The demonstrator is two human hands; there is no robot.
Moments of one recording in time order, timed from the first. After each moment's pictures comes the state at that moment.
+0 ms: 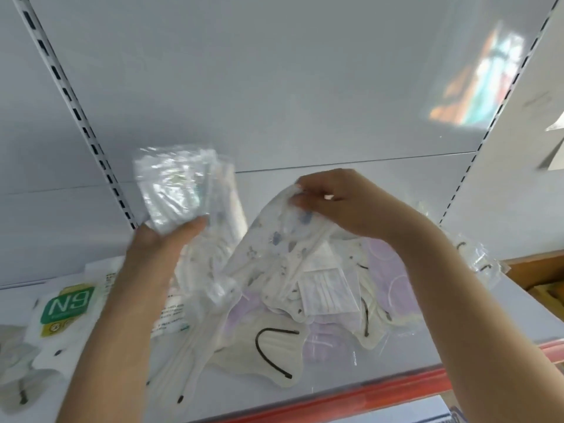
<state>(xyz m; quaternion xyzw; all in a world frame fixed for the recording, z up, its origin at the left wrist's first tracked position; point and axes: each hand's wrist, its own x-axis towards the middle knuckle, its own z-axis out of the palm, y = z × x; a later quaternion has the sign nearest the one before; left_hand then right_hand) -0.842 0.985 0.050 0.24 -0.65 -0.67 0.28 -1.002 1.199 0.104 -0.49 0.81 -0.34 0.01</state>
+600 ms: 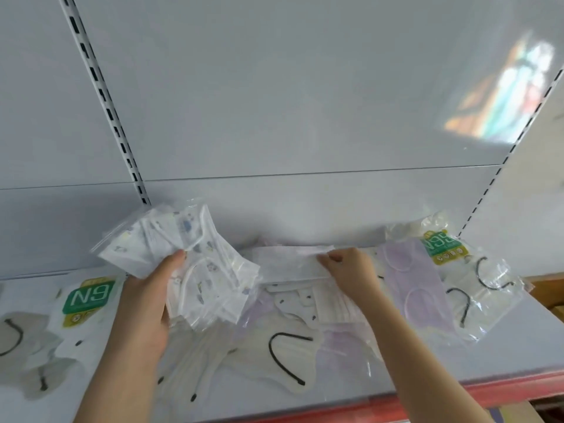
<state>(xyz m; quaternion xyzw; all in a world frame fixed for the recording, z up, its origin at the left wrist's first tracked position) -0.813 0.966 0.001 0.35 -0.48 -0.73 0.33 -1.026 1.180 -0.055 -0.21 0.91 -0.37 0.02</state>
